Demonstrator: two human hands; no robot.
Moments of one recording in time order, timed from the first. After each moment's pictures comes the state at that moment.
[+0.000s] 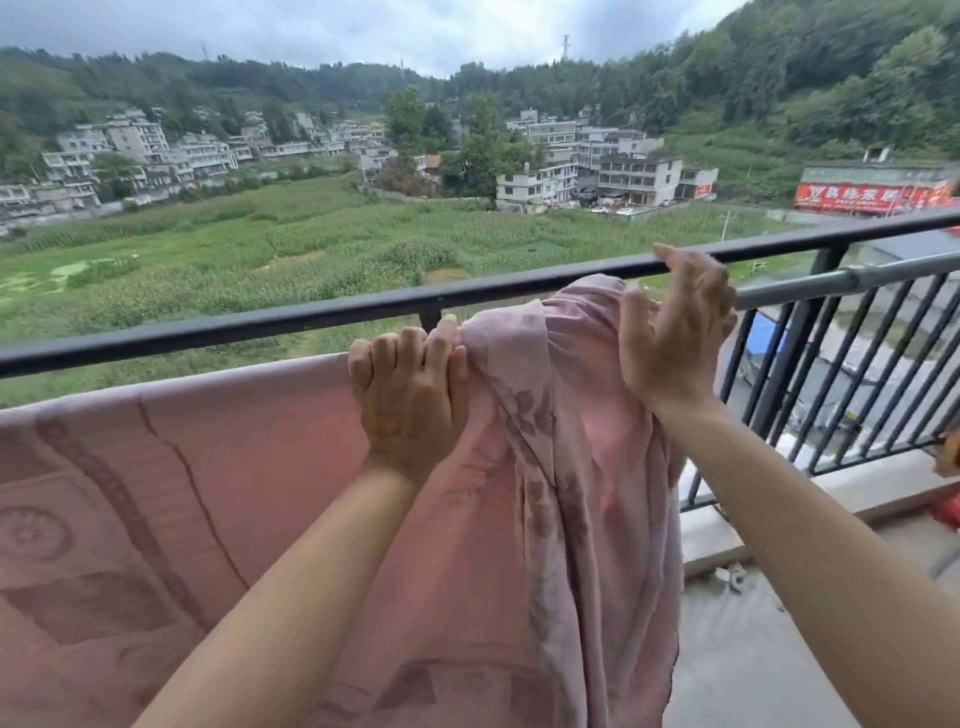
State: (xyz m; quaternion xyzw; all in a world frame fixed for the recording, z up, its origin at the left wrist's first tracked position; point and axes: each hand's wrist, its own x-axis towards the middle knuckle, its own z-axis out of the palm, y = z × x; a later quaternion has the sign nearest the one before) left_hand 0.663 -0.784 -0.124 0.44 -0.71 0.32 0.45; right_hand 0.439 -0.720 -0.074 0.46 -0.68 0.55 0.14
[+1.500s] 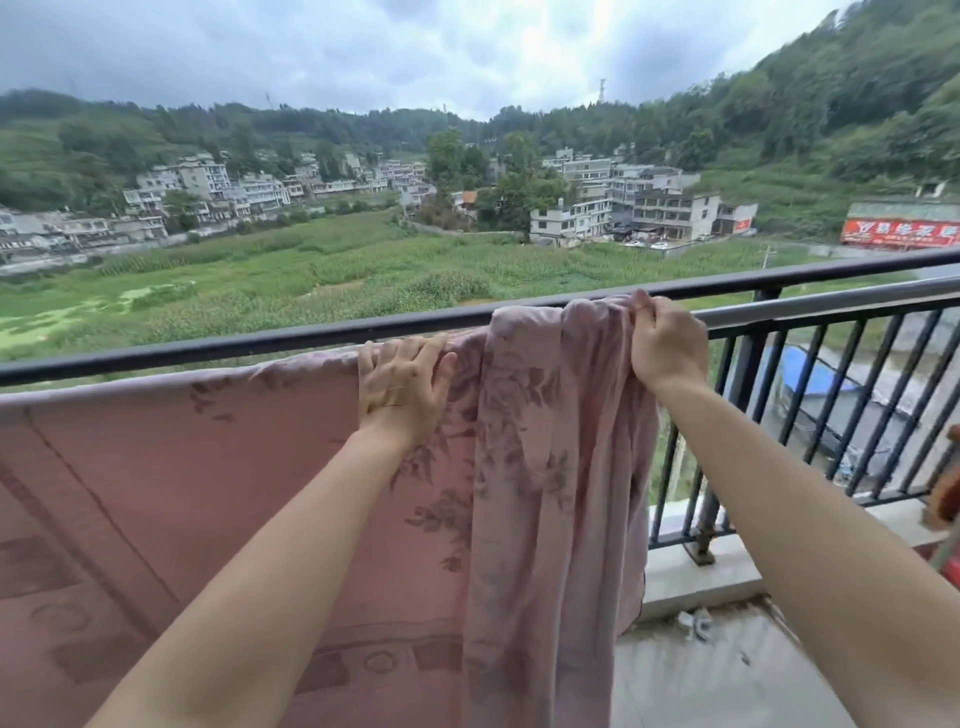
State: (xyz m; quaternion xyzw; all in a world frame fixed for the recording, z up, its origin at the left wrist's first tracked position) left_hand 0.478 -0.721 -0.085 0.54 -0.78 0.16 0.29; right_hand 0.196 -0.668 -0.051 0.48 -0.71 0.52 0.04
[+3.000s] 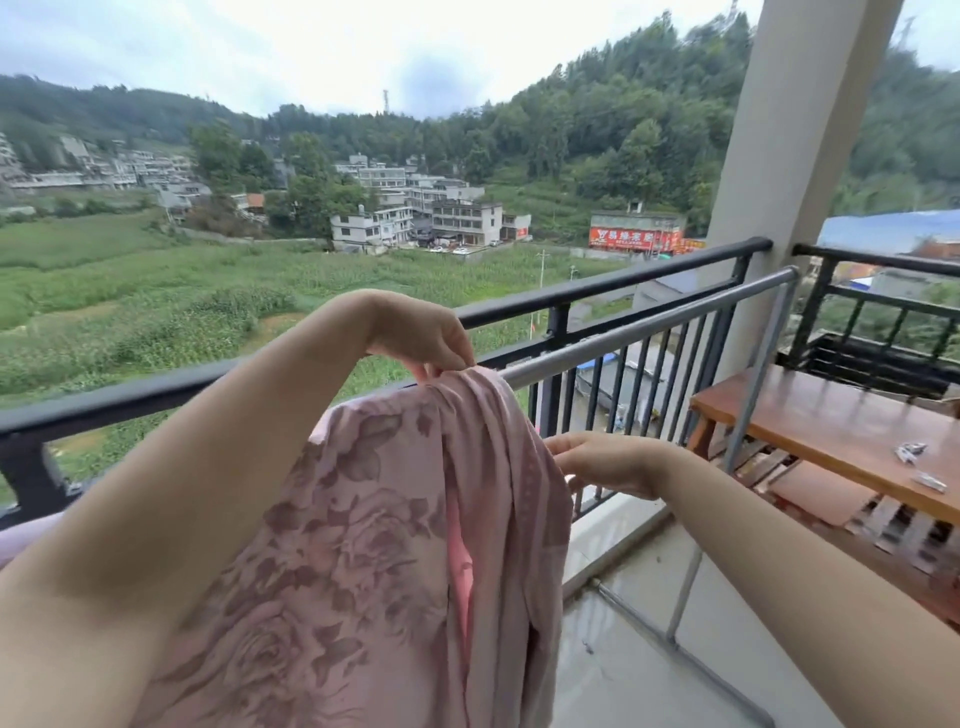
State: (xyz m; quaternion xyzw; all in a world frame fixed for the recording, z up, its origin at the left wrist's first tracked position) left_hand 0.180 -0.847 0.028 0.17 -0.95 -0.23 -0.13; right_hand 0.009 -0.670 -0.101 0.55 -0.66 0.24 -0.45
